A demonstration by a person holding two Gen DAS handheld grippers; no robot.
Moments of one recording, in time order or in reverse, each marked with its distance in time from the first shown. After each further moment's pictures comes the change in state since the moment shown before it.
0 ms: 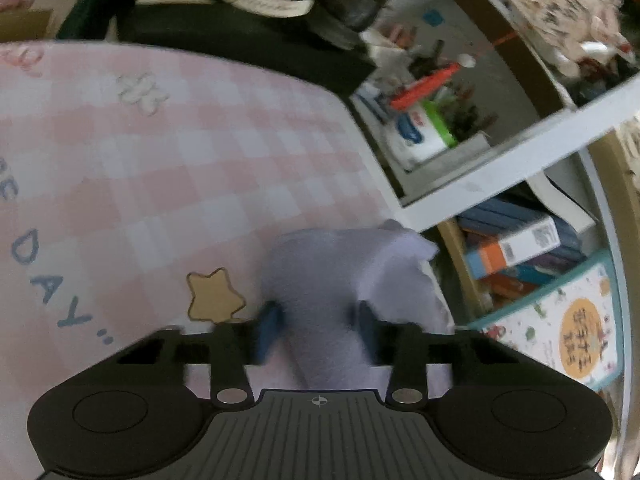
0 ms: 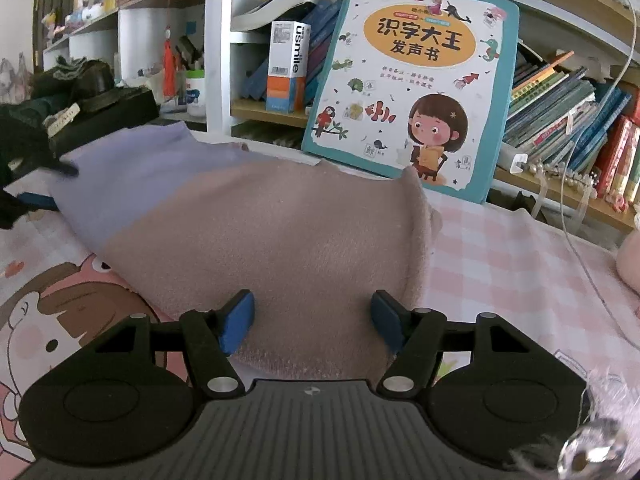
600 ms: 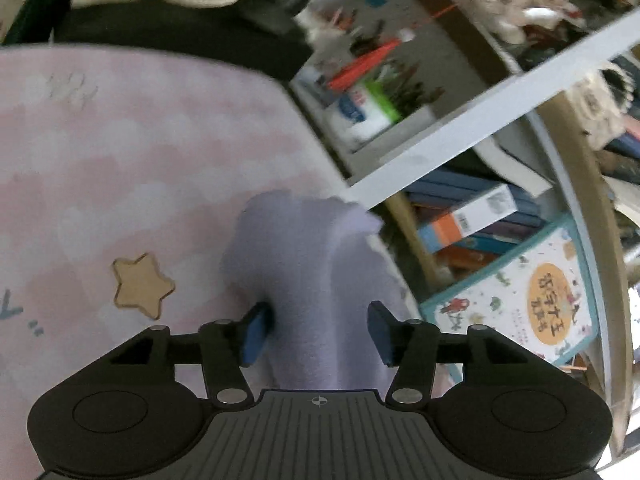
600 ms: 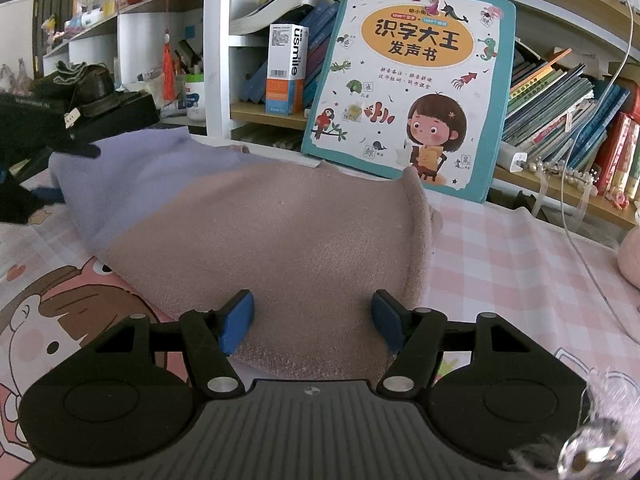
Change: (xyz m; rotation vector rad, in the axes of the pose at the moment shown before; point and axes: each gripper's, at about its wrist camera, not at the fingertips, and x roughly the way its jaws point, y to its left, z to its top) left arm 0.012 -0.018 -0.009 0.125 0.039 -0.106; right arm 0.000 -0.003 -0.001 0.005 -0.007 0.011
